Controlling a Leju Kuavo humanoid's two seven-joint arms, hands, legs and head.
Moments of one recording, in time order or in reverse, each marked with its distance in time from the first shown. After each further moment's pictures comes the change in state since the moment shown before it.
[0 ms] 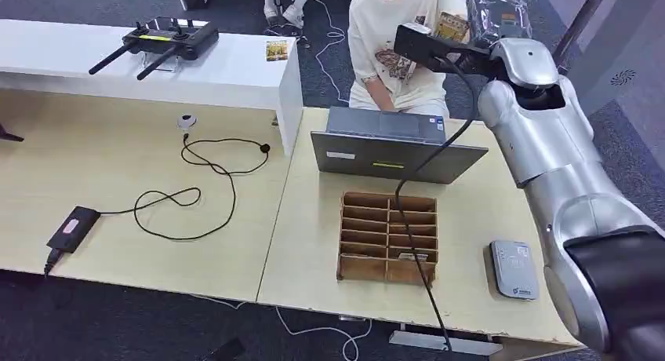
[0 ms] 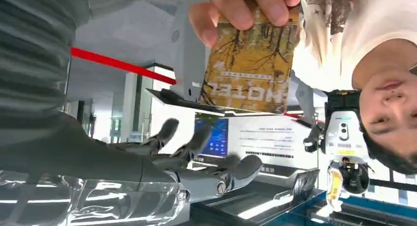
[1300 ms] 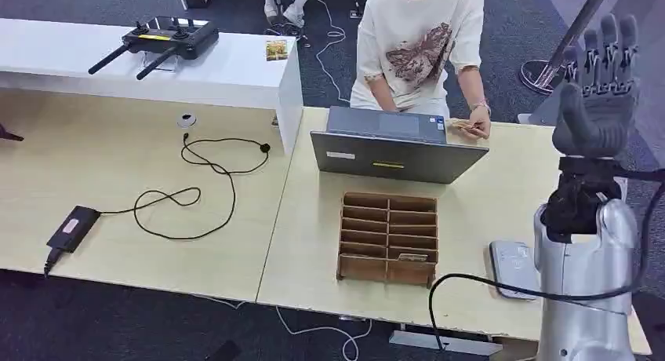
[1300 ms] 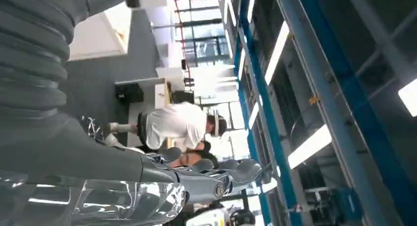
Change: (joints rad) left arm 0.019 -0.005 0.076 0.000 -0.003 0.025 -0.010; right arm 0.727 -0.057 -0.530 -0.822 -1.592 0.224 -0.490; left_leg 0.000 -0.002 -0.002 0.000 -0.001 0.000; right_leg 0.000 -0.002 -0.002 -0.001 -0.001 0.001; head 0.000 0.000
